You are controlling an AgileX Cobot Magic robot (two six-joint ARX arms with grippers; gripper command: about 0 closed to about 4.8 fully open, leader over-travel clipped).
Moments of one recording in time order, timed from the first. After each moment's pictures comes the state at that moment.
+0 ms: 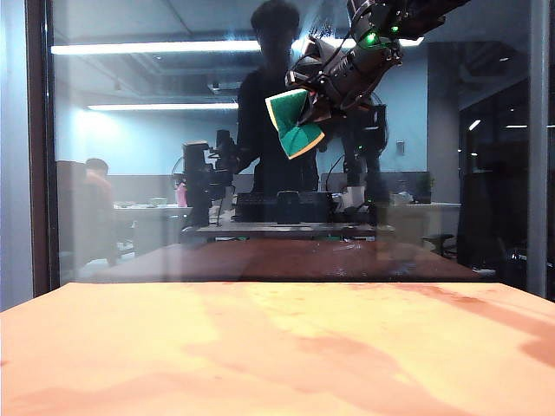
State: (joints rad) left arm 0.01 0.00 0.01 0.06 0.47 -0.11; right arm 0.31 2.46 2.60 -0.53 -0.32 -0.03
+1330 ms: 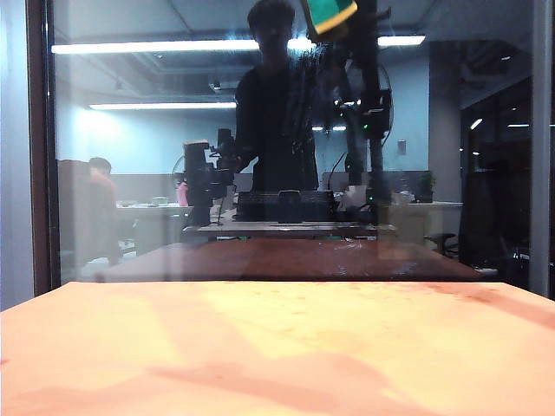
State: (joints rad) left arm 0.01 0.00 0.01 0.06 0.47 -0.11; right arm 0.30 2.17 2.58 -0.41 -0.18 -0.03
